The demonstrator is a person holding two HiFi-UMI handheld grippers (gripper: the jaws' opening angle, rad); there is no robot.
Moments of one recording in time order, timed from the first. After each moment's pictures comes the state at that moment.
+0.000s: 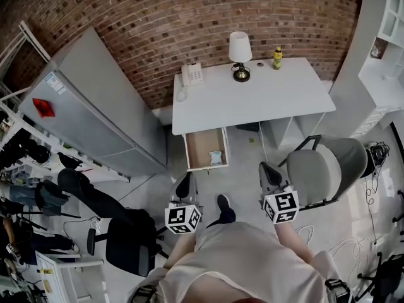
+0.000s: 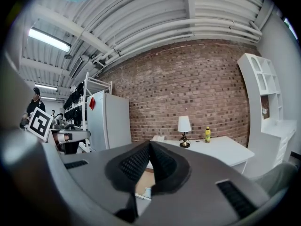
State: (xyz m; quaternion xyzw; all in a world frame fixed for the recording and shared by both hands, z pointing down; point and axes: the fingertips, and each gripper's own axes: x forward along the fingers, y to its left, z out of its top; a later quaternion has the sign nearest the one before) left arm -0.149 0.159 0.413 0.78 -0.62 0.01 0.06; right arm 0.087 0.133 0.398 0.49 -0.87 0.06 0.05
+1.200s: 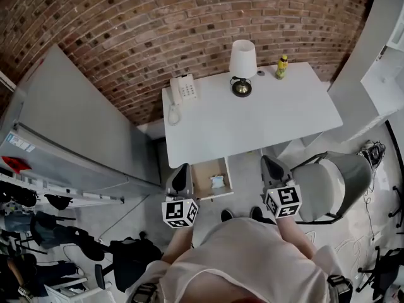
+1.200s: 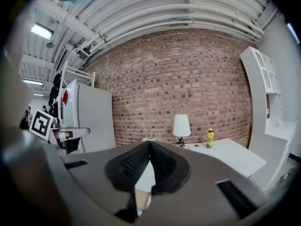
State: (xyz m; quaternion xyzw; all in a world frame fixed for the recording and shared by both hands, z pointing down) left arm -0.217 -0.114 0.417 0.81 -0.58 0.01 0.05; right arm 0.031 -0.114 0.405 0.54 -0.84 0.07 0.07
